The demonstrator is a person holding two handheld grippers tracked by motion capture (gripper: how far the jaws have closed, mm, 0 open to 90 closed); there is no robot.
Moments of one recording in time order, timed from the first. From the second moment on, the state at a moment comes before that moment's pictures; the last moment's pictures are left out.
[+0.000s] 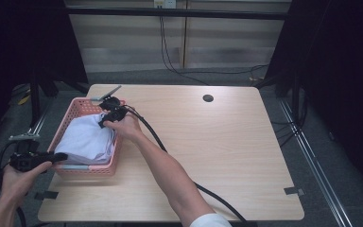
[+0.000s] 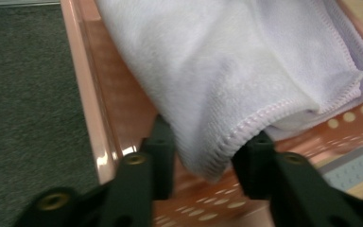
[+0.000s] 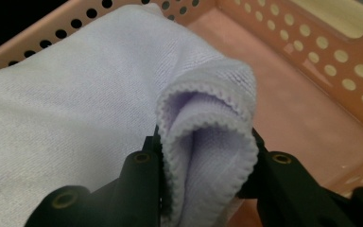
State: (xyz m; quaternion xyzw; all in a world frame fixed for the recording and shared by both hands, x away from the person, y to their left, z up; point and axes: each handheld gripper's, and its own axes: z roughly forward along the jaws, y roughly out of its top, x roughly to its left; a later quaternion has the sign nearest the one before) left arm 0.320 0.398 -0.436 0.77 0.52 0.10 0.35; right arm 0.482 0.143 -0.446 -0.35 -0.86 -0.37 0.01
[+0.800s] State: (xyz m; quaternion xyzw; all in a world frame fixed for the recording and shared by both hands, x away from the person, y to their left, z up) left arm 0.273 0.296 -0.393 0.75 0.45 0.15 0.46; right arm 0.432 0.007 -0.395 -0.29 -0.83 -0.48 -0.04
